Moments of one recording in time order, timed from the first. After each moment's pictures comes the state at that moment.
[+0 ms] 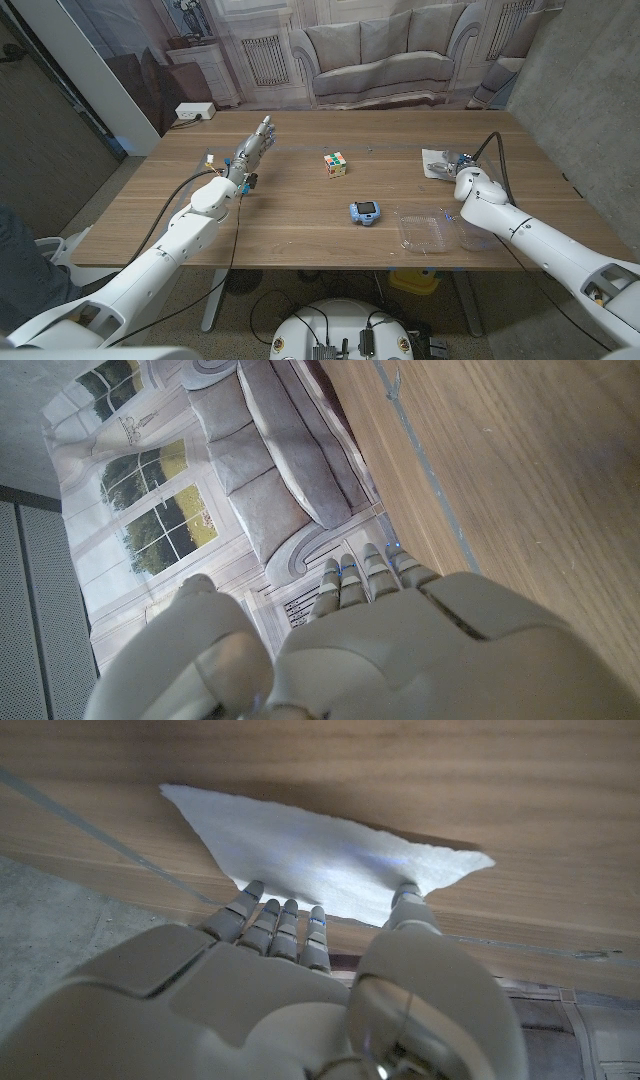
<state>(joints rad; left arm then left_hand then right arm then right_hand) 0.86 0.59 0.38 -1.42 -0.57 -0.22 0.03 0.45 0.05 -0.03 0.08 0.30 0.10 0.04 0.20 0.19 0.08 -0.02 0.20 0.19 0.01 0.00 0.19 0.18 -0.04 -0.04 0.20 0.18 -0.69 -0.68 -0.63 -1.49 -0.48 -0.68 -0.01 0.65 0.08 0.21 -0.15 0.25 0.21 -0.04 0.20 0.19 0.20 0.01 0.21 0.18 0.15 -0.04 0.19 0.18 0.24 -0.04 0.24 0.18</state>
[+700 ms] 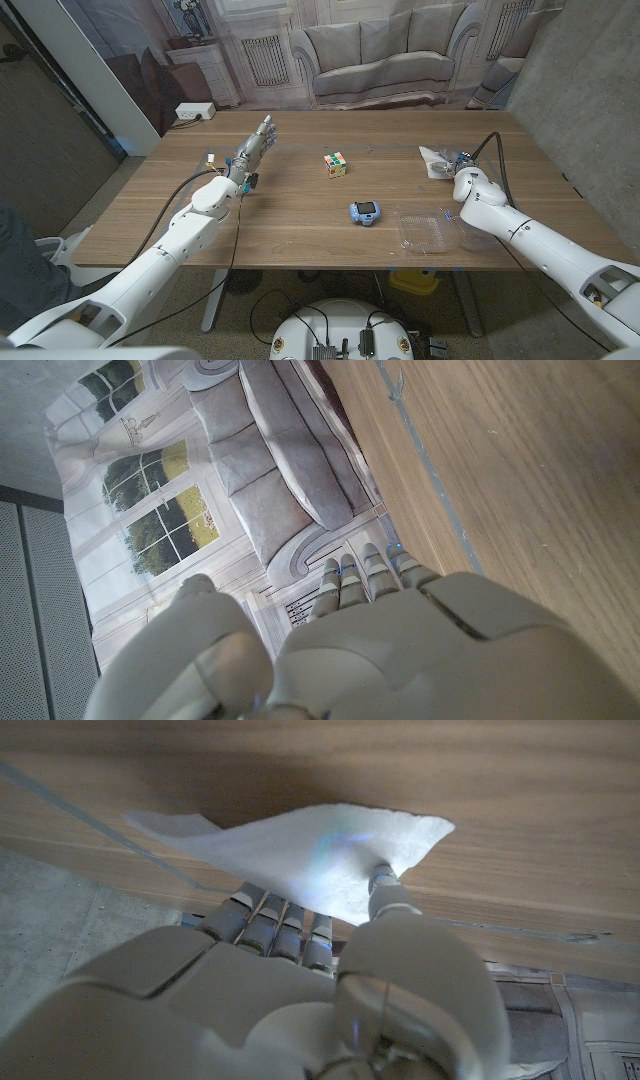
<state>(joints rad) 0.86 0.59 0.39 -1.43 -0.57 -0.21 0.03 0.45 0.05 -0.03 0.08 0.30 0.10 0.04 0.20 0.19 0.08 -0.02 0.20 0.19 0.01 0.00 0.19 0.18 -0.04 -0.03 0.20 0.18 -0.70 -0.68 -0.63 -1.49 -0.48 -0.68 -0.03 0.83 0.12 0.28 -0.16 0.20 0.42 -0.07 0.25 0.19 0.39 -0.03 0.26 0.18 0.37 -0.04 0.22 0.18 0.47 -0.08 0.32 0.18</state>
